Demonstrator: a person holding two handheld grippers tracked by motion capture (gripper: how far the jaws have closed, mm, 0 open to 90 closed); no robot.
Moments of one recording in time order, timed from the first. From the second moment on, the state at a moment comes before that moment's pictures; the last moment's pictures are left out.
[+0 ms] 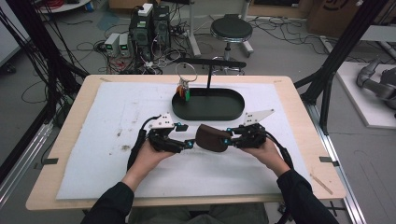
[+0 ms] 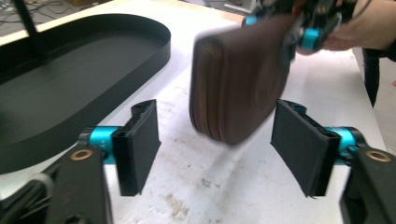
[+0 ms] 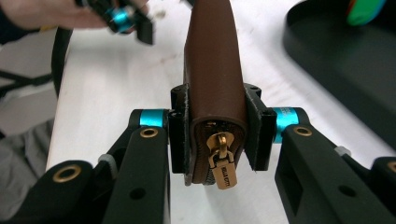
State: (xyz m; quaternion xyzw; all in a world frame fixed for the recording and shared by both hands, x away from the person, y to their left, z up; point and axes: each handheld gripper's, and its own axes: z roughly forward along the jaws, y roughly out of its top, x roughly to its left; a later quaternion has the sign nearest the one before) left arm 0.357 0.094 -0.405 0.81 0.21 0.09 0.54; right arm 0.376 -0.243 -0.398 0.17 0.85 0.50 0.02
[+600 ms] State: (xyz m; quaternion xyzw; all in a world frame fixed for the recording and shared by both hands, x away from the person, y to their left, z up) left arm 0.311 0.148 -0.388 0.78 0.23 0.17 0.56; right arm 0.412 -0.254 -0.366 0.24 0.82 0.50 0.11
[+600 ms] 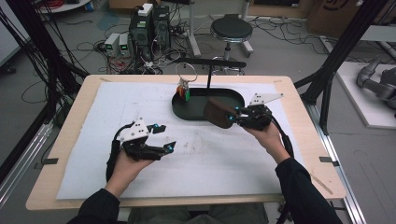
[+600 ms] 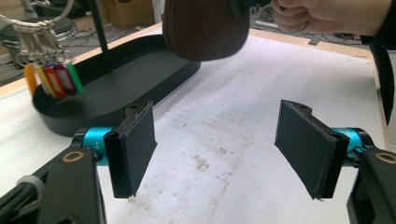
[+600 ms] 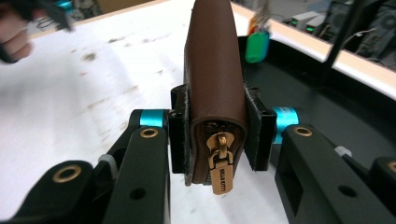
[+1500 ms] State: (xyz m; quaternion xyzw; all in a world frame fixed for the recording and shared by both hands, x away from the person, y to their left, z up) left arm 0.303 0.155 -0.398 0.77 0.23 0.17 0.56; right arm 0.485 -0.207 -0.378 0.29 0.84 0.42 0.16
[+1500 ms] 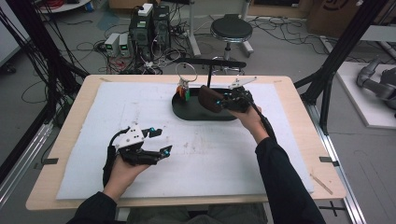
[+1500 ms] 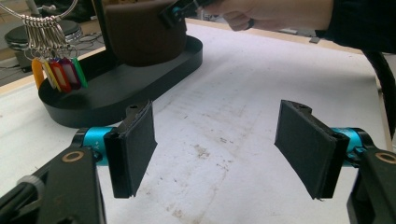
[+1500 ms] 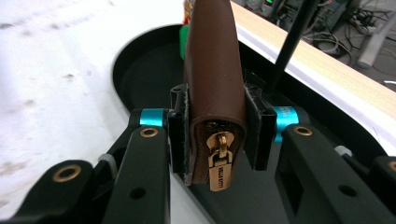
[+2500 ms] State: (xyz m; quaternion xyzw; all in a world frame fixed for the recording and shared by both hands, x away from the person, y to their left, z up) left arm 0.302 0.153 -0.400 0.78 0.23 0.17 0.56; right arm 0.499 -0.192 -0.401 0.30 0.85 0.39 0.20
